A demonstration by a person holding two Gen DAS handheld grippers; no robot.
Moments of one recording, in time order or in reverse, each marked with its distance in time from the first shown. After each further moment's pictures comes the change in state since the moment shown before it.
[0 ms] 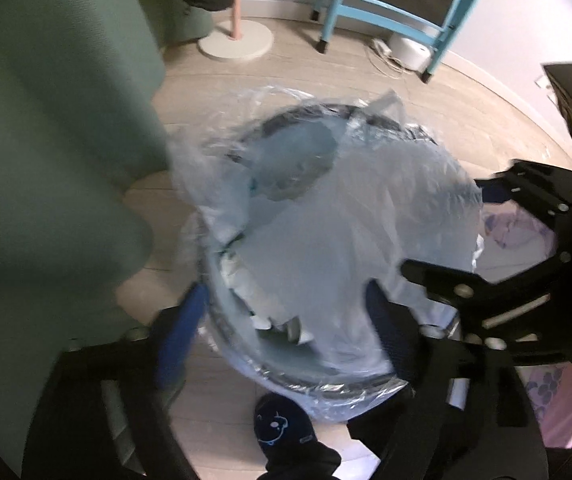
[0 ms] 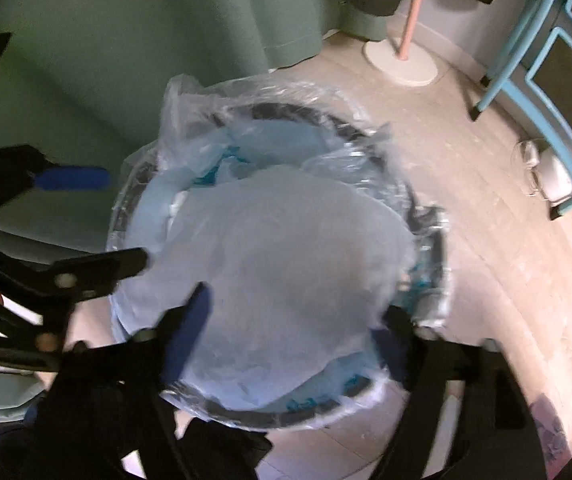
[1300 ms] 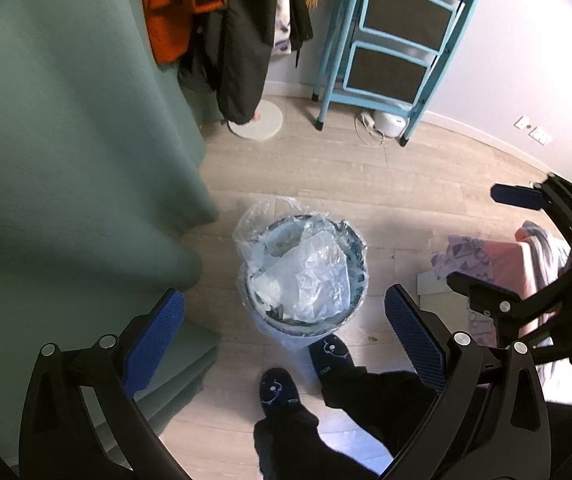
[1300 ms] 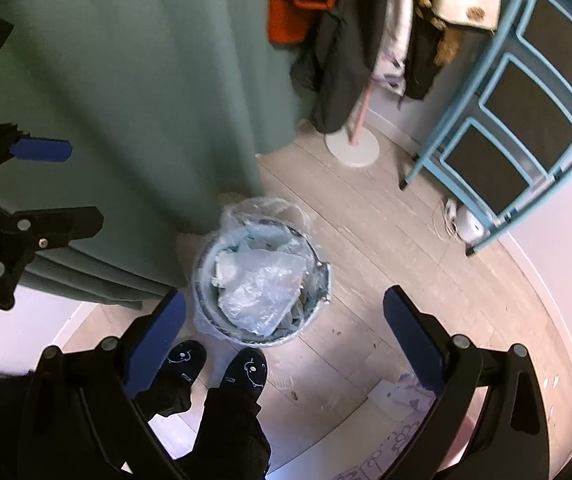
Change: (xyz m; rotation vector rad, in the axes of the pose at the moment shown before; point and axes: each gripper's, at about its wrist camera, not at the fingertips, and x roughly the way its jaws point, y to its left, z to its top) left arm -0.308 -0.050 0.030 -0.008 -0.134 0.076; right arm -0.290 0.023 0.008 -0.032 -0.165 -0.073
